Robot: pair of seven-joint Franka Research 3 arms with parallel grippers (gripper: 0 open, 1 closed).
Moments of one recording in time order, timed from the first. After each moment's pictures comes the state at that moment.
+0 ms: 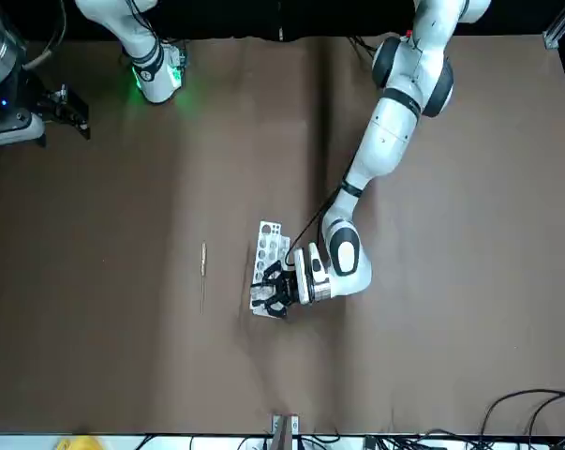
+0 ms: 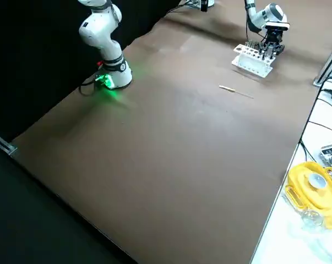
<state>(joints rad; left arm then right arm) -0.53 1.25 -0.04 -0.94 -1.95 2.17 2.38 0.18 -0.08 -0.04 -1.57 -0.02 1.47 -0.01</state>
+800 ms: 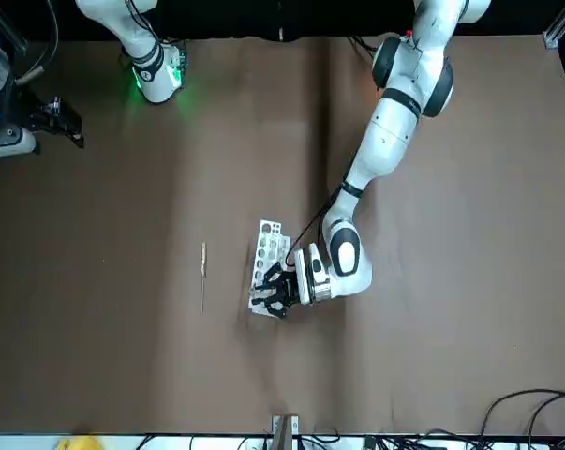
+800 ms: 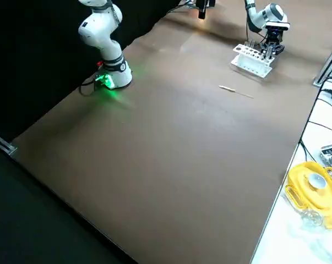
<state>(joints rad) -0.53 1.25 -0.04 -0.94 -1.95 2.17 2.38 0.15 -0.07 -0.04 -1.58 -0.02 1.47 -0.02</state>
